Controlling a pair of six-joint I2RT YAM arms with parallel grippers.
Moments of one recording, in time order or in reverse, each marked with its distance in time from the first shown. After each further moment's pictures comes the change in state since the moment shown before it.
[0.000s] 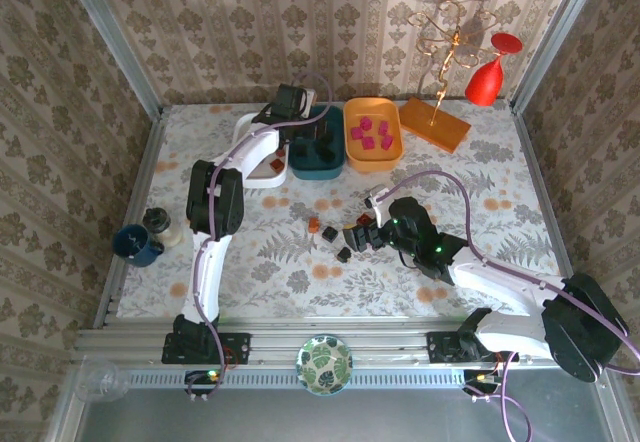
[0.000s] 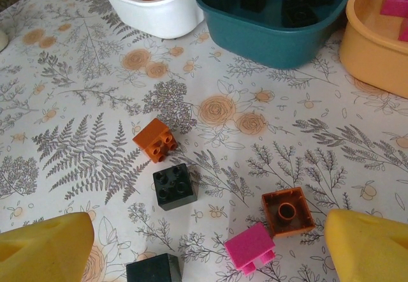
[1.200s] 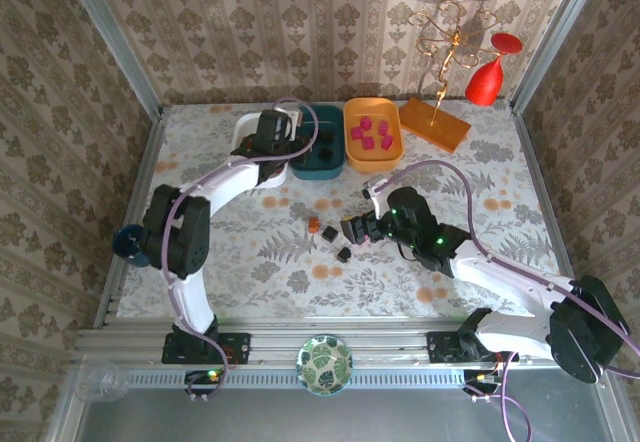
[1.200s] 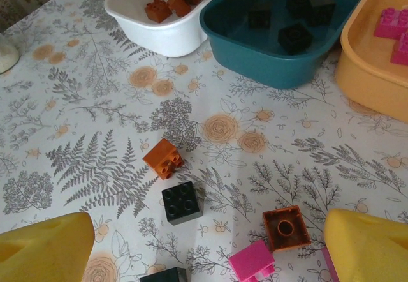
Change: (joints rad) left arm -0.036 -0.451 -0.640 0.304 -0.043 -0.090; right arm 0.000 -0.001 0.106 -0.109 0.000 0.000
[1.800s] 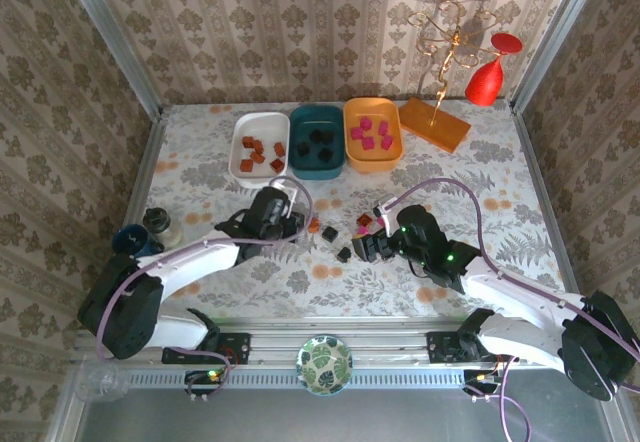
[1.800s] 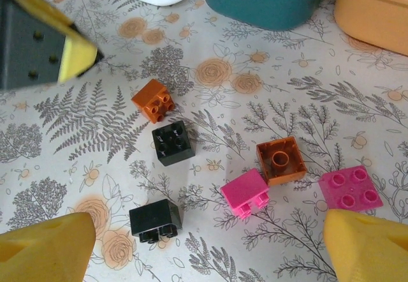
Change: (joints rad) left arm -0.211 -0.566 -0.700 0.002 -0.127 -0.062; right arm 0.003 -0.126 -0.150 -0.034 -0.008 0.026
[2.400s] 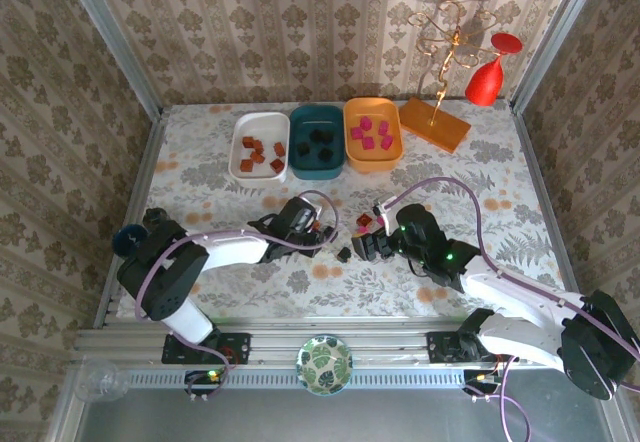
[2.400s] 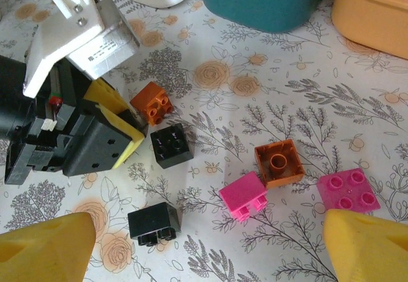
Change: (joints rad) left arm -0.132 0.268 0.029 0.061 0.035 -0.008; right arm 0.000 0.005 0.007 -0.007 0.010 -0.004
